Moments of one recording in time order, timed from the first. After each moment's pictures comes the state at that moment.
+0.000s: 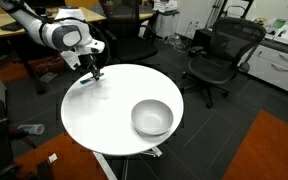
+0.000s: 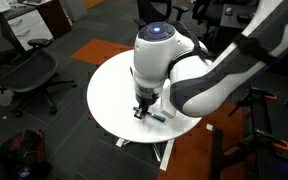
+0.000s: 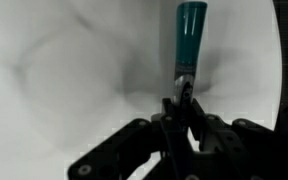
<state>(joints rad) 0.27 0.63 -0.02 -2.03 -0.11 2.79 0.36</state>
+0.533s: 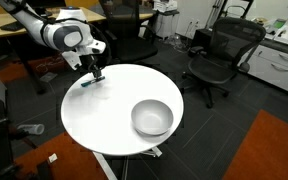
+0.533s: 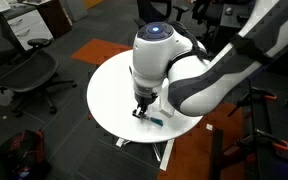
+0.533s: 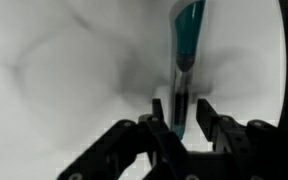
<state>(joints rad) 0.27 0.64 -0.02 -2.02 -0.10 2.79 0.36</state>
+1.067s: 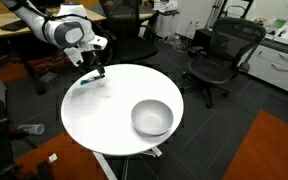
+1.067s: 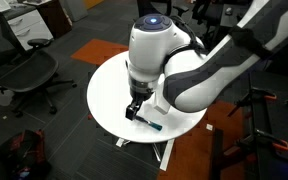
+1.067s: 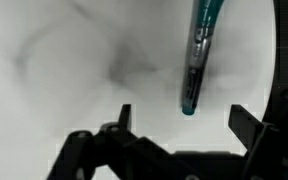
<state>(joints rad) 0.27 0.63 -0.02 -1.99 -0.08 2.80 0.36</state>
